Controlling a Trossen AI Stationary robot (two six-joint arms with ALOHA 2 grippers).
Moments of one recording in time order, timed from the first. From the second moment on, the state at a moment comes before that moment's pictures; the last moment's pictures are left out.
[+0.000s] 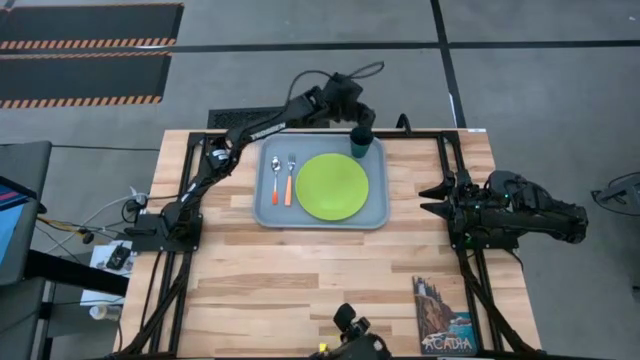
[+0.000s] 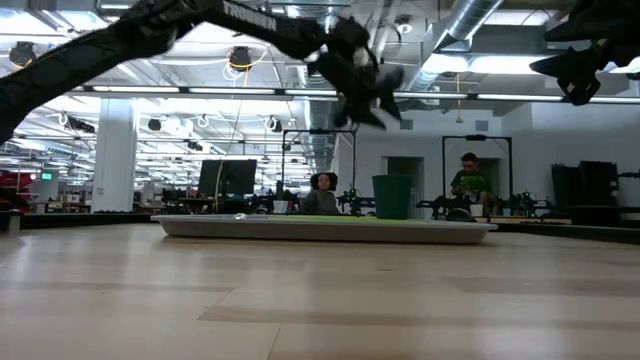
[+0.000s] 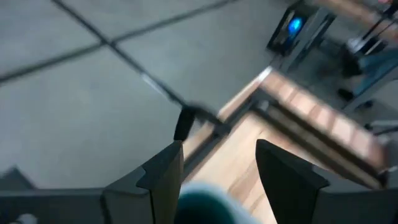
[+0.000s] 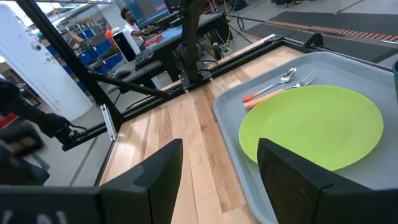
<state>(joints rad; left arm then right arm) 0.50 2.37 2.35 -0.46 -0.02 -0.29 -0.13 0.05 0.42 -0.52 -0.05 0.42</state>
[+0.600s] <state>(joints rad) 0.30 1.79 2.35 -0.90 -0.17 0.00 -0.13 0.05 0.42 -0.52 0.05 0.46</state>
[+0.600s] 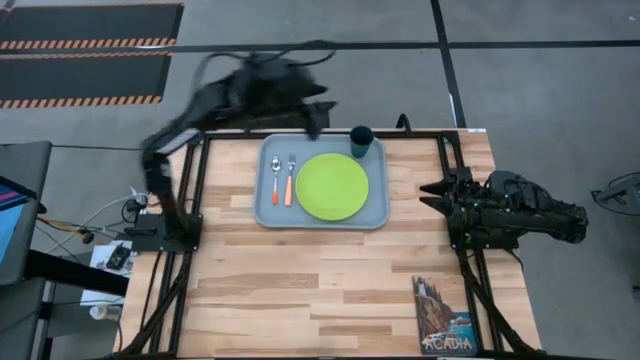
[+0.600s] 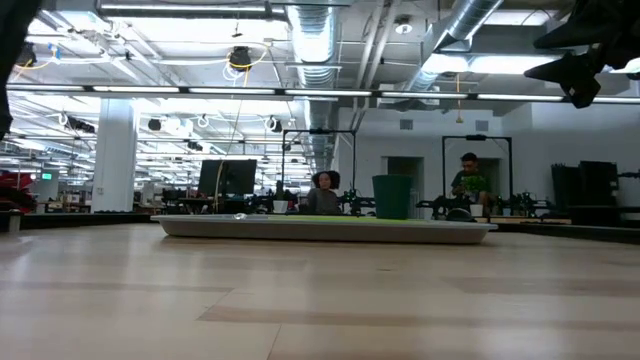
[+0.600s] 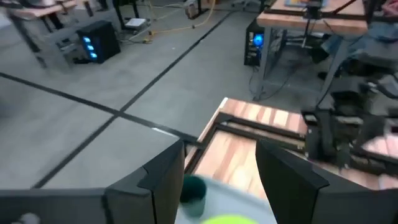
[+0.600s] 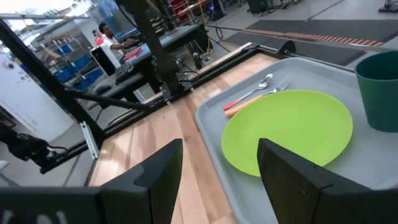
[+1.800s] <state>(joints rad) -0.76 0.76 0.93 -1.09 -1.37 -1.13 -0.13 0.05 0.42 -0.38 0.21 0.26</state>
